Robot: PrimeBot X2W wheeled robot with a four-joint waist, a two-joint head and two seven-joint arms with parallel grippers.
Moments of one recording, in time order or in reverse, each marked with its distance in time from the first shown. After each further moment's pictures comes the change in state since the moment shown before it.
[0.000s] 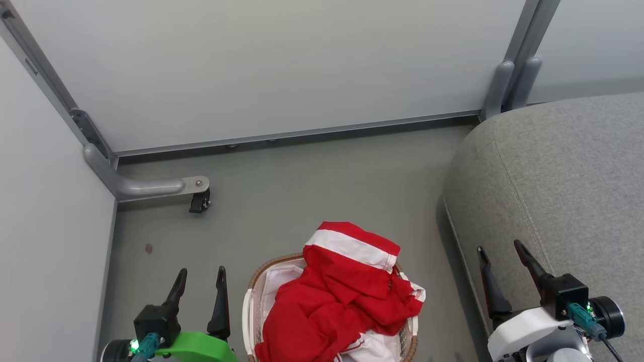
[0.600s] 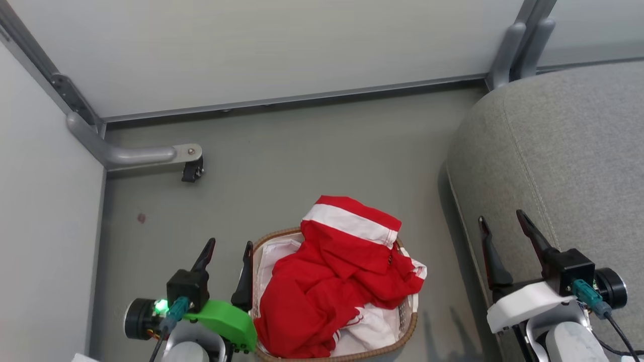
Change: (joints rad) left arm -0.132 0.001 -0.093 0.095 0.039 -0.012 0.000; right arm -0.062 0.000 -0.006 -0.031 -0.001 0.000 0.000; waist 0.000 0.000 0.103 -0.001
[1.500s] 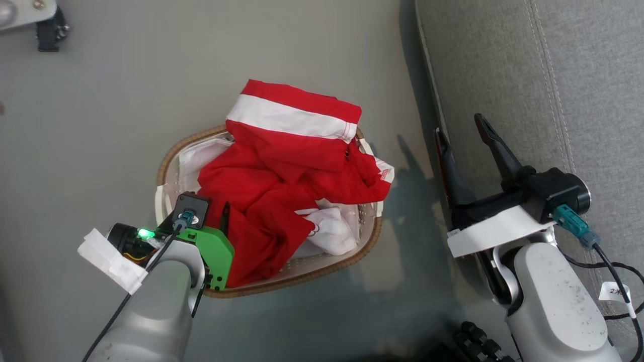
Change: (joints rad) left arm -0.527 0.027 -0.146 0.698 0.083 0.007 0.018; right arm -0.264 -0.002 0.155 -0.060 0.114 0.000 0.000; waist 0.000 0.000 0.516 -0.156
